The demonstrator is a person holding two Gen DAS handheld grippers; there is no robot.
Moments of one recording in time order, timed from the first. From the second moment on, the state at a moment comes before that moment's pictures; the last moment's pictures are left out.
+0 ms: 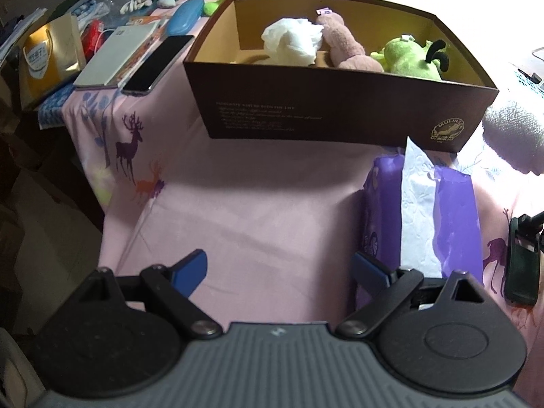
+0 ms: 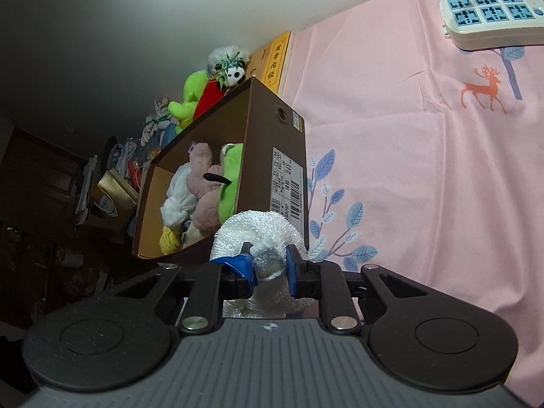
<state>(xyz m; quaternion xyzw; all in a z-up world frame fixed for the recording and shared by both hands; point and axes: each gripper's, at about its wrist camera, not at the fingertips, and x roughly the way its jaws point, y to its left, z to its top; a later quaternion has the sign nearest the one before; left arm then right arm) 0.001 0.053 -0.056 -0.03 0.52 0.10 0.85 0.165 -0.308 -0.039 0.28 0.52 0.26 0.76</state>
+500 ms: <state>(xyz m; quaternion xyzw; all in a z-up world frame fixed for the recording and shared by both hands) 0.010 0.090 -0.058 -0.04 0.51 0.05 0.86 0.193 -0.229 0.019 0.33 0.44 0.26 0.80</state>
